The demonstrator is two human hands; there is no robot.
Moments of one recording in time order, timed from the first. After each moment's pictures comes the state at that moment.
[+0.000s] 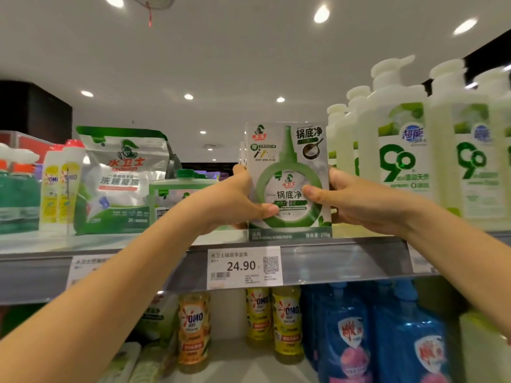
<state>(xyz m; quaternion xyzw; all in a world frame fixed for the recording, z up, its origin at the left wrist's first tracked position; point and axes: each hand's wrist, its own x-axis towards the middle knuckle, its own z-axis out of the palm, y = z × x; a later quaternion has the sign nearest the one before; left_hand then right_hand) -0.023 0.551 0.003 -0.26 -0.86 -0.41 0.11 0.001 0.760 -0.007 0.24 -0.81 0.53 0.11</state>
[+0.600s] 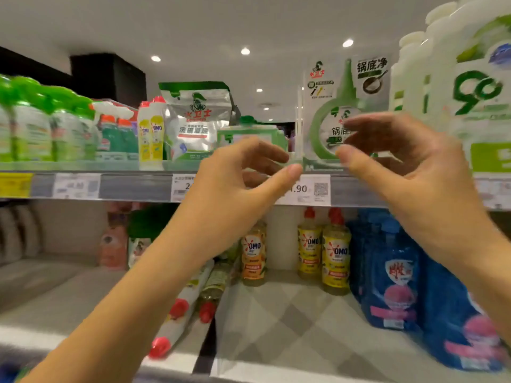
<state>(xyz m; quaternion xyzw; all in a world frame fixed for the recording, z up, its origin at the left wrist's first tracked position) 0.119 0.509 -0.082 -0.26 -0.79 -0.44 0.34 0.093 0.702 -0.083 0.35 -0.68 0.47 0.43</state>
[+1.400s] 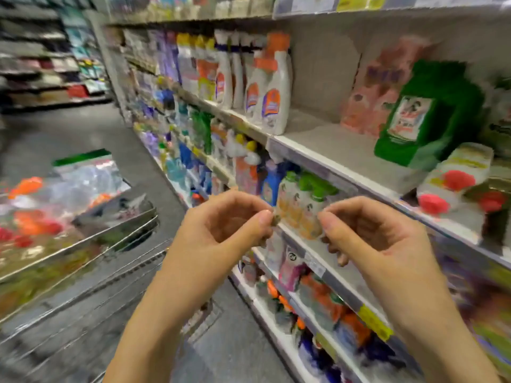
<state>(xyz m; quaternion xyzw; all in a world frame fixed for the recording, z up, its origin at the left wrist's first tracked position) 0.386 0.296 -0.290 0.17 -0.71 -0.57 0.38 0.243 0.419 -0.288 0.45 -0.57 0.67 -0.15</state>
